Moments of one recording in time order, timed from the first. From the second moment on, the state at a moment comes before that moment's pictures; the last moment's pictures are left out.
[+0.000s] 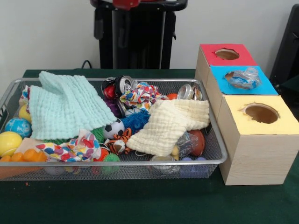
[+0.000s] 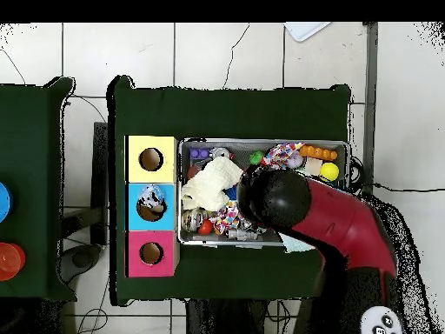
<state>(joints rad) -0.28 -0.84 -0.15 1.60 0.03 0.72 1.87</state>
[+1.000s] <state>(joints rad) -0.42 -0.77 0.08 1.35 -0.11 0.71 1.87</state>
